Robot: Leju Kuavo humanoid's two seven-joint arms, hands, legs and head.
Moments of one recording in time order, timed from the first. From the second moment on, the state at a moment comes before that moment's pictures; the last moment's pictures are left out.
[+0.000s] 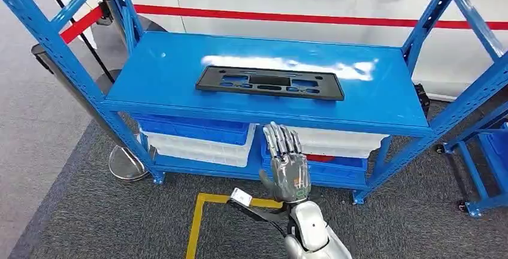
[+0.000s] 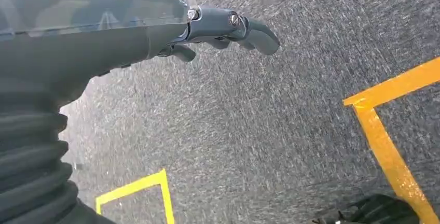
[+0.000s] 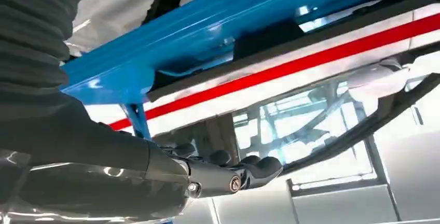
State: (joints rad) left arm -0.15 -0.08 -1.53 -0.13 0.77 0.46 0.11; right arm -0.14 0.14 0.43 -1.29 1.48 -0.60 0.12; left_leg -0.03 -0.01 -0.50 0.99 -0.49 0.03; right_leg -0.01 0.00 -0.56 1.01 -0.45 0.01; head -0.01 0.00
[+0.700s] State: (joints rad) left arm -0.11 -0.06 -1.52 -0.13 0.83 0.40 0.06; right arm -0.15 0.11 0.49 -1.28 1.46 -0.60 0.12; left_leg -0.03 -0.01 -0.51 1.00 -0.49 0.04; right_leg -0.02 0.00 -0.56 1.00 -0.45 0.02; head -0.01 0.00
